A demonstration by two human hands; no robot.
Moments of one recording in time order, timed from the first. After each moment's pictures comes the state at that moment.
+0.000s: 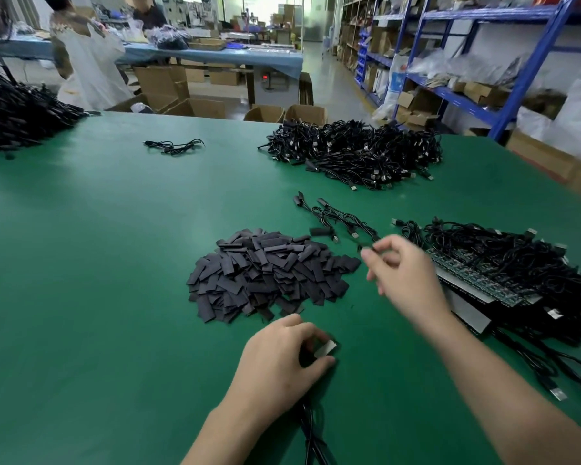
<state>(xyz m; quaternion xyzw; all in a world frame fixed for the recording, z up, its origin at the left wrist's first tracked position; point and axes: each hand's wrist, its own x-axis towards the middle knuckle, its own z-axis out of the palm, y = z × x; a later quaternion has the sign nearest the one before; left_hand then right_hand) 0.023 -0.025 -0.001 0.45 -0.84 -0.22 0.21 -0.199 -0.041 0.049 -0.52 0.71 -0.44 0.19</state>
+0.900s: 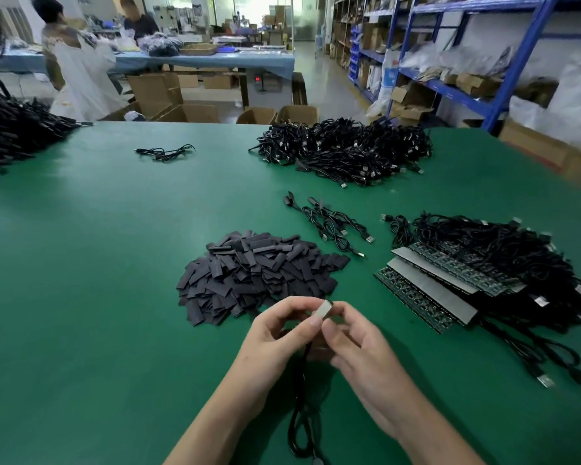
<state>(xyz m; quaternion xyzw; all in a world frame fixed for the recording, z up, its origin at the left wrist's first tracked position) 0.010 -0.024 -0.001 0.27 -0.53 -0.70 0.40 -0.138 0.037 0.004 -0.40 0.46 -0.56 0.56</state>
